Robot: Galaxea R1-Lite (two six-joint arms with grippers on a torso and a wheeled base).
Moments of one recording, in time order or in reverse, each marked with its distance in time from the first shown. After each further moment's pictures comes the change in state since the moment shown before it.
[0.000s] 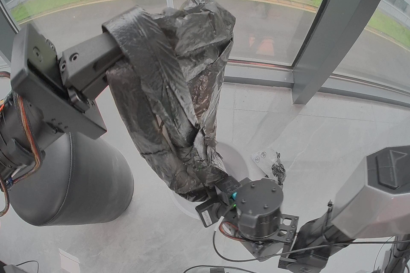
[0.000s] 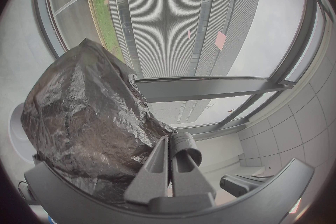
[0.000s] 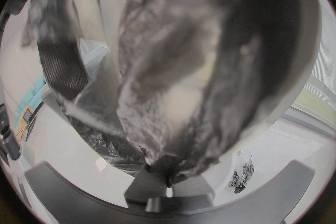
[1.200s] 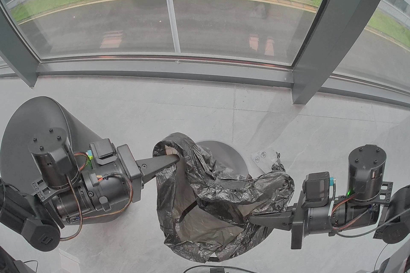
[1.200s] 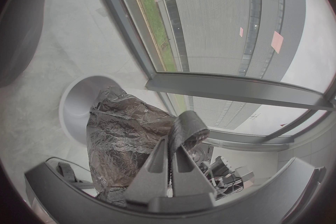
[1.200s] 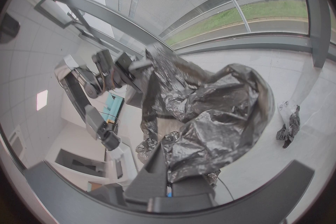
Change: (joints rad) left arm 0.185 0.348 0.322 -0.201 -0.008 0.005; right arm -0.276 -0.524 0.364 0.355 0.923 0.292
